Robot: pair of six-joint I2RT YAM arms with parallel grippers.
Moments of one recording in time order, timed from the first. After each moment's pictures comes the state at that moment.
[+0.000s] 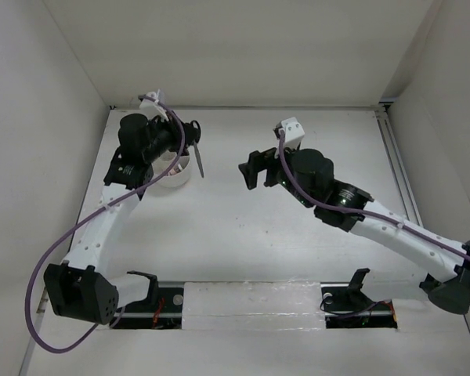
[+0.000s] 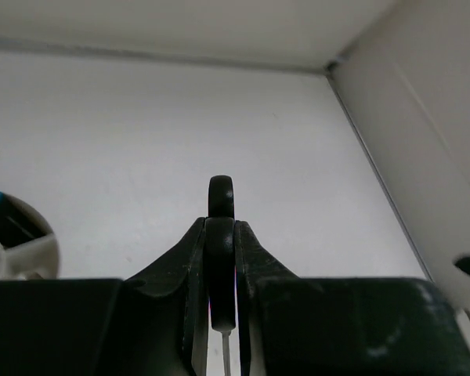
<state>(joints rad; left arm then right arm) -0.20 1.19 1.10 -0.14 0.41 -0.48 0.96 1.23 1.23 -0.18 0.36 0.24</state>
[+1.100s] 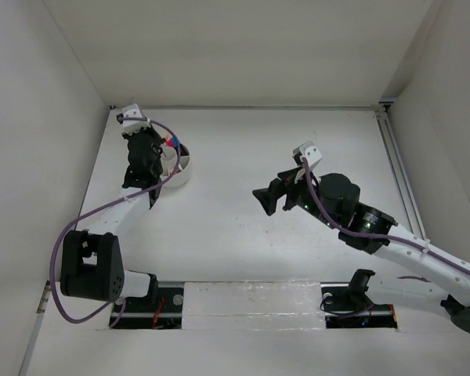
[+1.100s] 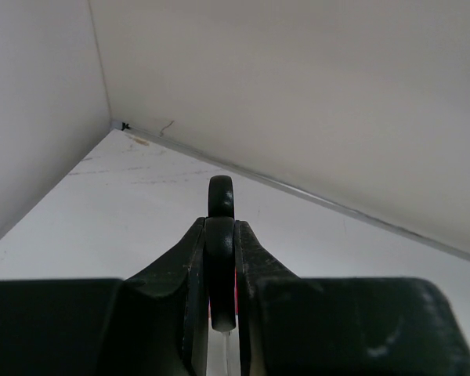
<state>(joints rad) -0.16 1.33 0.81 0.59 -0.44 -0.21 0.96 0.94 0.94 -0.15 0.21 0.24</state>
